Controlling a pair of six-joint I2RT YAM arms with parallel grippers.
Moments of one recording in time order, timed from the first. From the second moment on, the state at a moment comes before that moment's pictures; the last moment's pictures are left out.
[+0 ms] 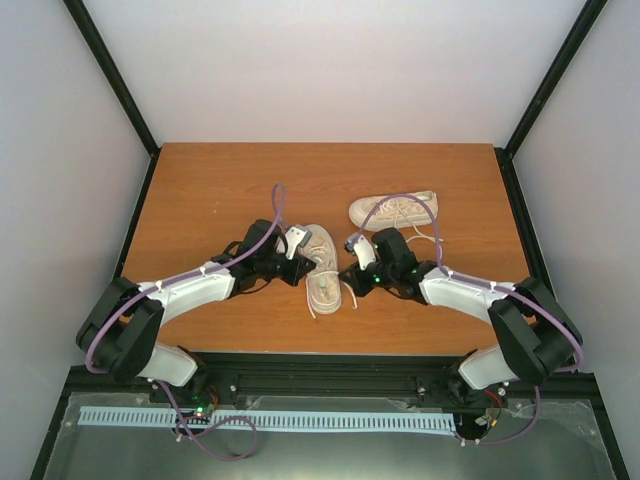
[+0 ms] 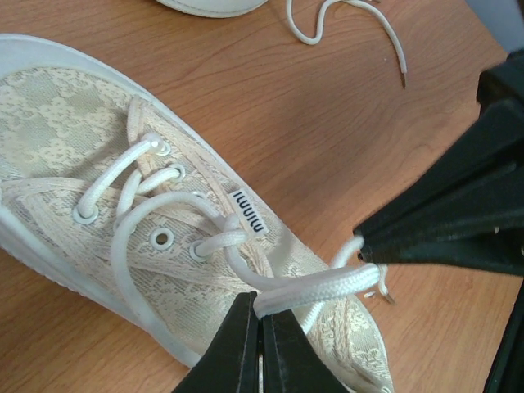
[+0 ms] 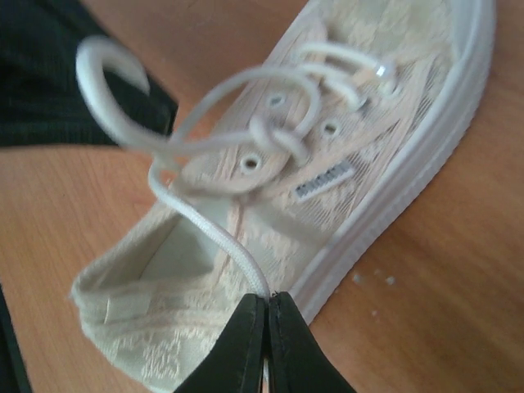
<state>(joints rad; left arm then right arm) -0.60 1.42 0.71 -0.01 0.38 -0.24 0.63 1.44 0.63 0.02 -0.44 0.10</state>
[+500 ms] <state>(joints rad) -0.60 1.39 0.63 0.02 0.44 -0.24 0.63 1.56 0.82 -0.03 -0.38 0.11</state>
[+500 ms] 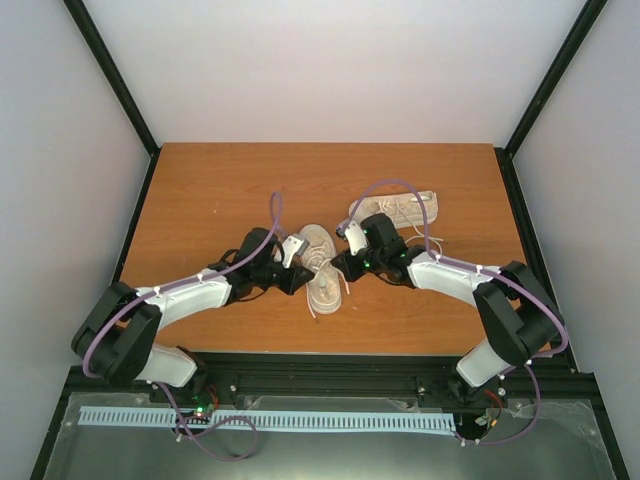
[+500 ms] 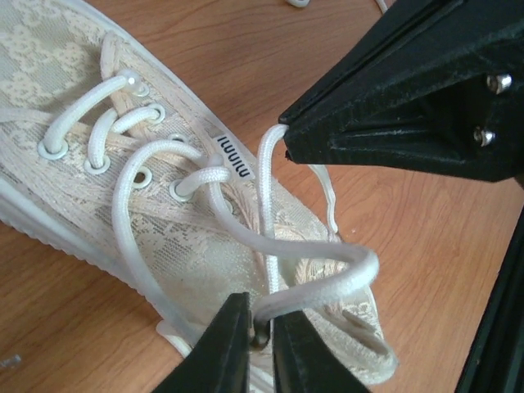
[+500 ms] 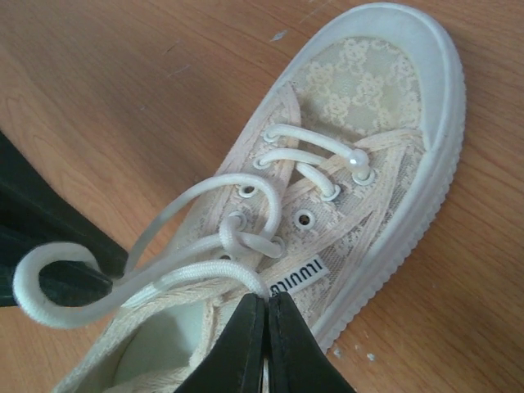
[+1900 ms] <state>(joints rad) -0.47 1.52 0.68 0.05 0.41 -0.60 0.63 1.55 0.81 -0.03 -0.41 0.09</state>
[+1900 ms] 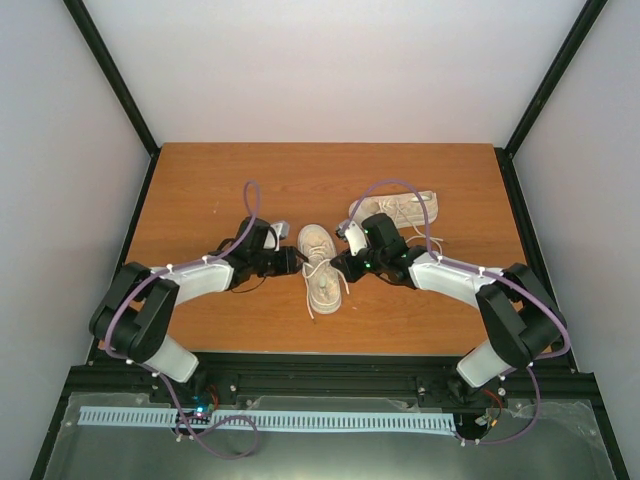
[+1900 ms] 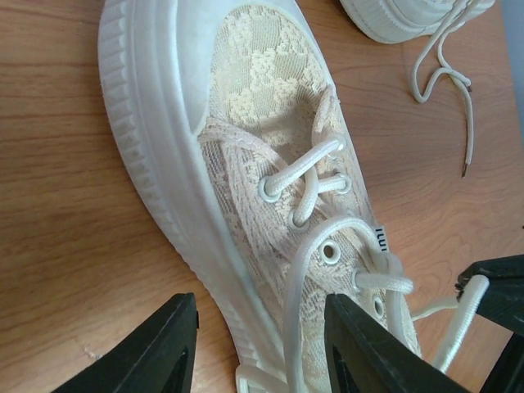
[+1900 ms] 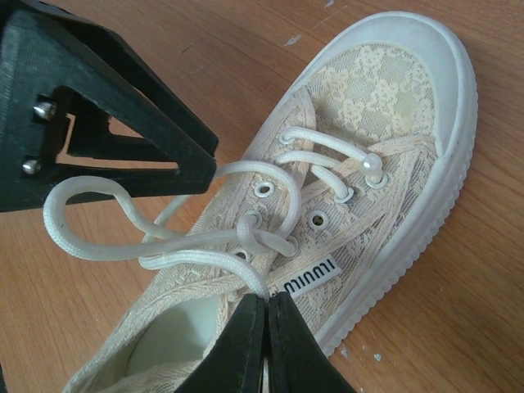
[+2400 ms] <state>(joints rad) -0.47 1.60 0.70 0.11 0.51 -0.63 0.63 1.54 0.81 -0.03 -0.39 0.09</state>
